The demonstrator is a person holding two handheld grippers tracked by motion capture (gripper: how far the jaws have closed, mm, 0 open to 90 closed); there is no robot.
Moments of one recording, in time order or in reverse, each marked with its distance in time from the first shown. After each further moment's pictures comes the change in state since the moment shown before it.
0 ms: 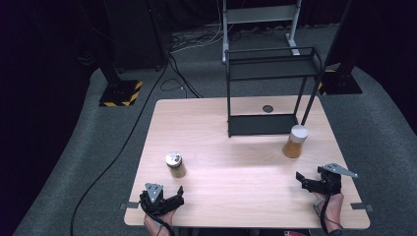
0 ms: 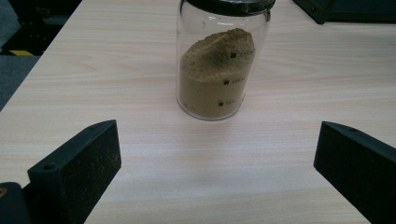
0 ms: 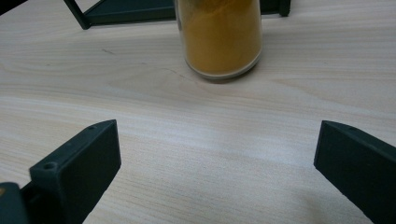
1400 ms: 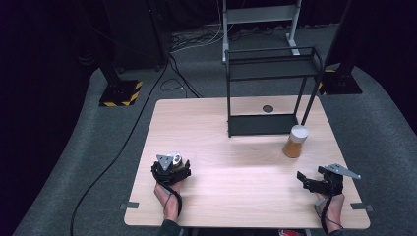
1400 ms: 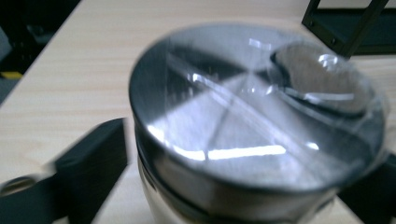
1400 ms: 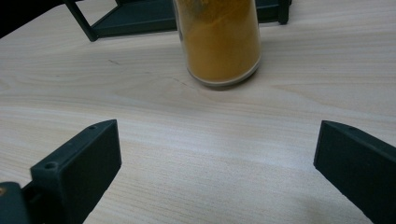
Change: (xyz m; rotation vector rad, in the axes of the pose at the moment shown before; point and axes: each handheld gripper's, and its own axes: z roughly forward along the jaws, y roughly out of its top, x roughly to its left) left arm 0.000 0.041 0.082 -0.057 -0.021 0.056; right arm -0.007 -0.007 -0.003 -0.039 0.024 0.023
